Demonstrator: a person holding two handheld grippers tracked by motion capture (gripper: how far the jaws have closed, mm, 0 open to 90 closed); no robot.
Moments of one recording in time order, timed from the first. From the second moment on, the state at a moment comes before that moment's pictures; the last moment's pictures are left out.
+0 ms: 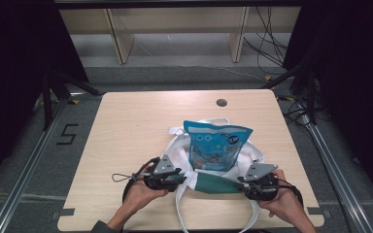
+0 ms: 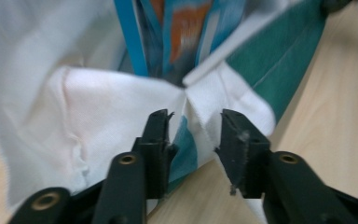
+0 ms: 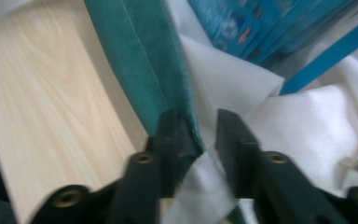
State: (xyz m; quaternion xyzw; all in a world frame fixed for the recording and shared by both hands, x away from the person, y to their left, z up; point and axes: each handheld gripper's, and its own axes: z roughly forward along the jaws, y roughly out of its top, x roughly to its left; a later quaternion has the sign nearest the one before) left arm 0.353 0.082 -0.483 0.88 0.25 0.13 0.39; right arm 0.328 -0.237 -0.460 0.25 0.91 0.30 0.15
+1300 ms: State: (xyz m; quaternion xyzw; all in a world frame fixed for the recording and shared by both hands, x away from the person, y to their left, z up) left arm 0.417 0.082 -0.478 0.83 0.31 0.18 0.42; right arm 0.414 -0.239 -0.458 0.33 0.86 0.35 0.17
